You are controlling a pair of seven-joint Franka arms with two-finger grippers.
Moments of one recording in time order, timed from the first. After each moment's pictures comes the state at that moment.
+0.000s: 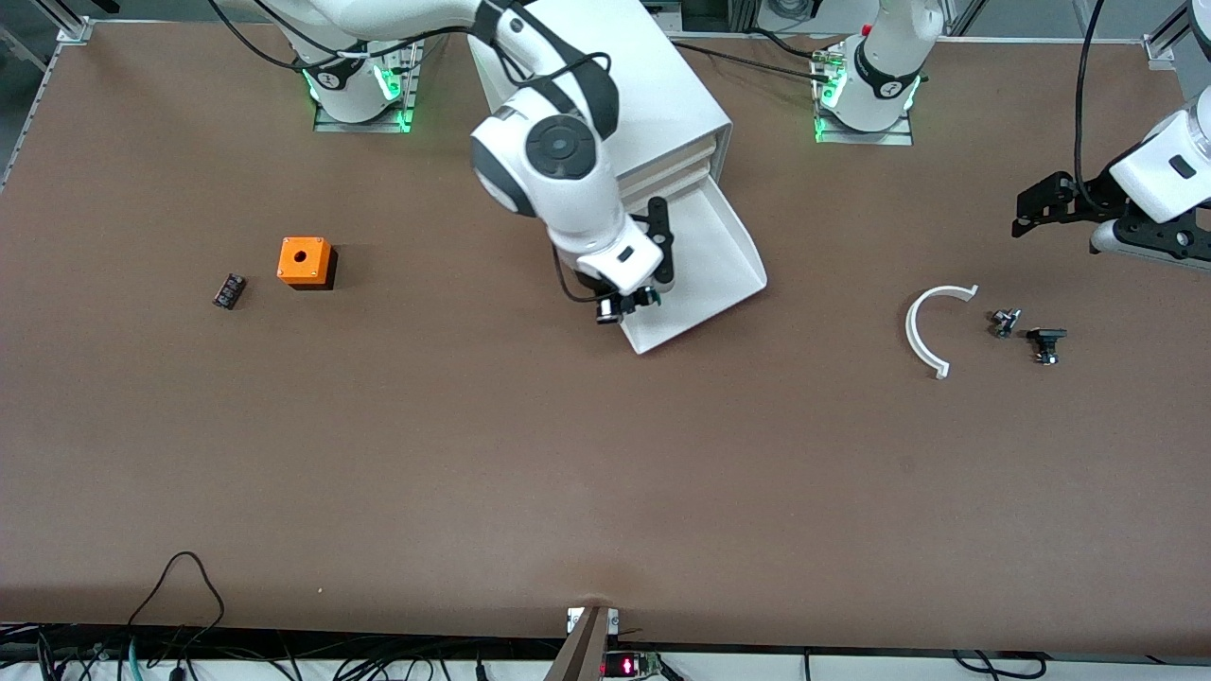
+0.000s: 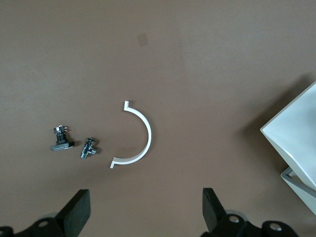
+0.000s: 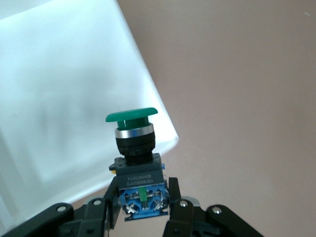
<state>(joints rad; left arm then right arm) 0.05 -0.08 -0.01 -1.82 -0.03 1.68 0.24 0.64 0.65 0.22 -1.34 -0.13 2.12 -0.81</state>
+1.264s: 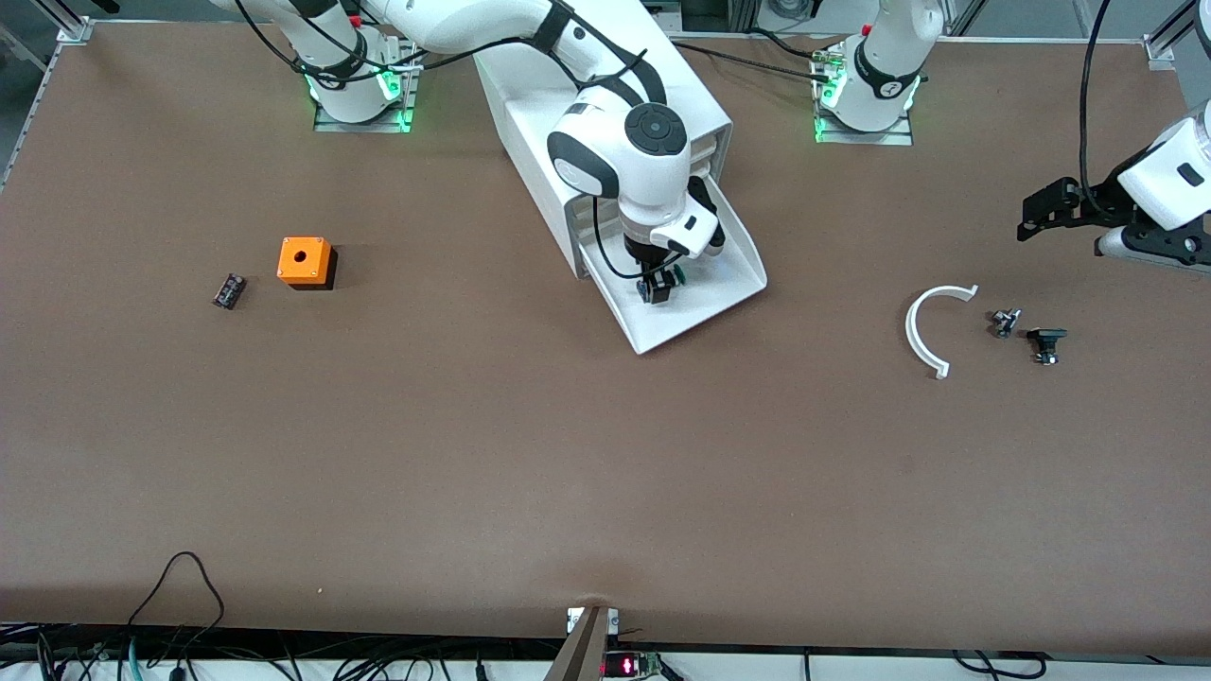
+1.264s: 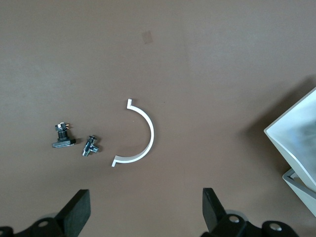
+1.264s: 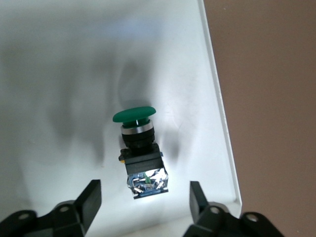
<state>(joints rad) 0.06 -0.07 0.00 -1.81 -0.03 1.68 0.24 0.76 0.75 0.22 -1.33 -0.25 2.14 -0.77</state>
